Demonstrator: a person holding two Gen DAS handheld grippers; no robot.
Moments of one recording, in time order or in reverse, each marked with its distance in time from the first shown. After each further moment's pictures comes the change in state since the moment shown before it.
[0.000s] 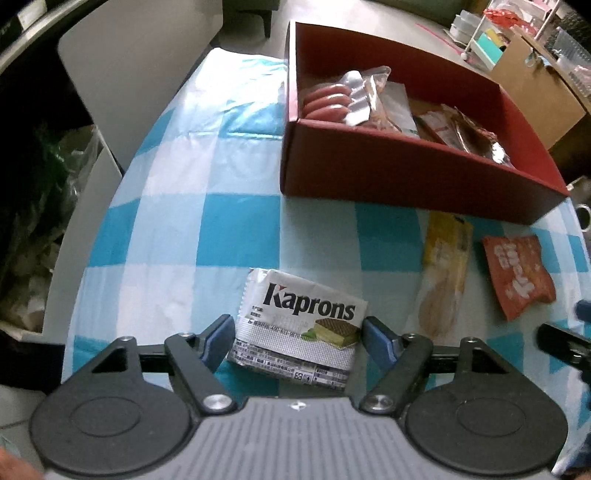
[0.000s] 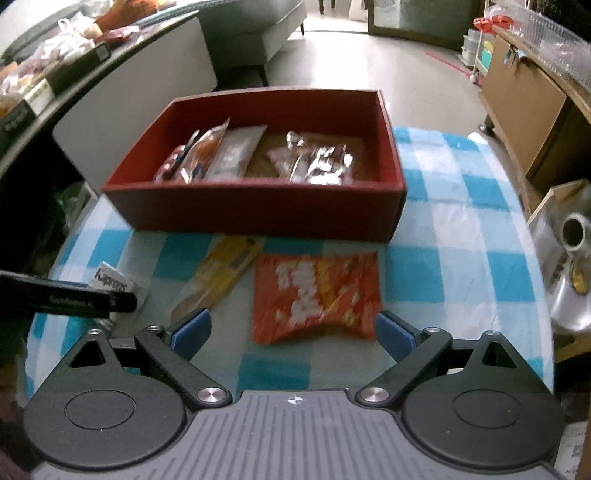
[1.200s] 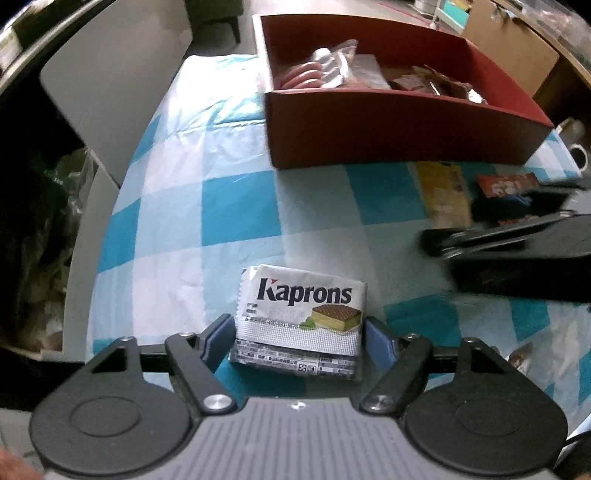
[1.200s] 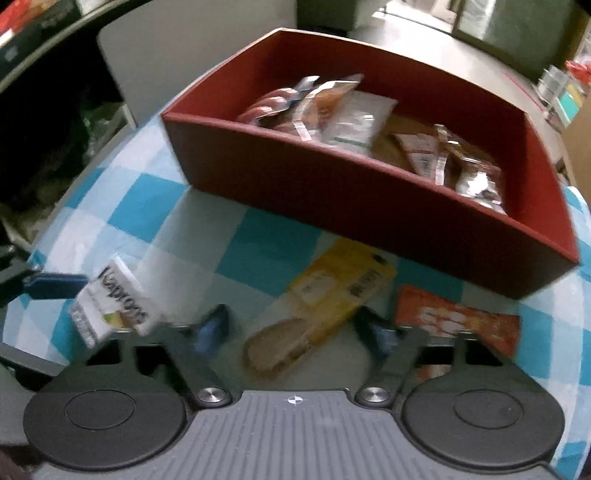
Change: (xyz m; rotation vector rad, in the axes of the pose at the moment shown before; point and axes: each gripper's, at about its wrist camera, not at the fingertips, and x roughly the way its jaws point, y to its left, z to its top) left arm 0.002 -0.011 -0.014 0.156 0.002 0.062; right arm 0.071 0.079 0.030 -0.235 0.097 0.010
